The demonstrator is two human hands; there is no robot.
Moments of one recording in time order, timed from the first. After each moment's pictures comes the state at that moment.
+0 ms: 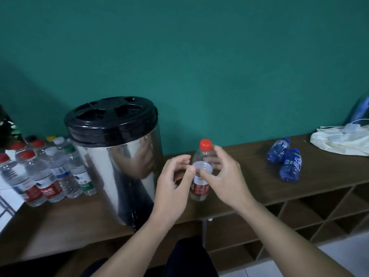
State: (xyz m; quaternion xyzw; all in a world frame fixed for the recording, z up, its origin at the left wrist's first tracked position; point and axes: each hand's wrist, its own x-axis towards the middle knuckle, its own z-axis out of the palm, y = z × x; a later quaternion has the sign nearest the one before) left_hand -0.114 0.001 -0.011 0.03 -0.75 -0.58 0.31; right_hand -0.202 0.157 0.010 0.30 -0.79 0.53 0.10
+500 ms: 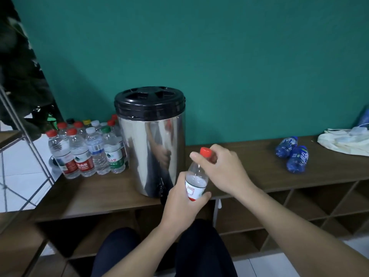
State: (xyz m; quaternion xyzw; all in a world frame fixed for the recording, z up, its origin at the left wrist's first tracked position) left_hand -0.008 -0.004 -0.062 0.10 -0.82 -0.52 0.24; right_hand -0.107 0.125 0.033 0.26 -0.88 0.40 0.08
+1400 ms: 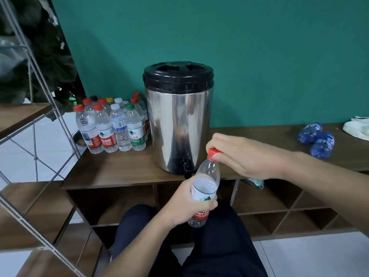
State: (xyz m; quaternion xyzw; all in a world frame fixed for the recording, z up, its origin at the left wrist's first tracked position) left_hand 0.053 -0.057 -0.101 -0.03 -0.76 -0.65 0.08; right_hand -0.075 0.129 0.063 0.63 -0.77 0.08 0.00
